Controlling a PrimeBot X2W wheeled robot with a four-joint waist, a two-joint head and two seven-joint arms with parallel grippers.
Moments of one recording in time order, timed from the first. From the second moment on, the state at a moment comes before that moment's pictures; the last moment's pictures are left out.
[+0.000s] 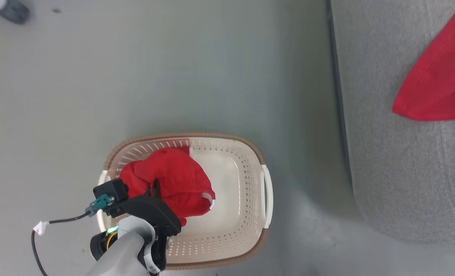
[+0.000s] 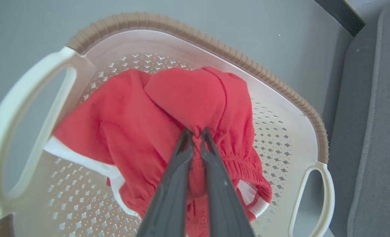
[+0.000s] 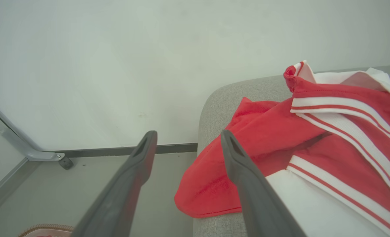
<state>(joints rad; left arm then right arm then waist) -0.70 0.04 -0.70 1.01 -1.23 0.12 -0.25 -0.10 -0.67 -0.03 -0.21 0.80 0.12 -0.26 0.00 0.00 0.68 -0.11</state>
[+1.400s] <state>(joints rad) -0.30 0.04 -0.26 0.10 -0.25 0.12 -0.25 0.03 -0.45 0.22 -0.06 0.61 0.12 -0.26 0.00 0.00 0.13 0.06</state>
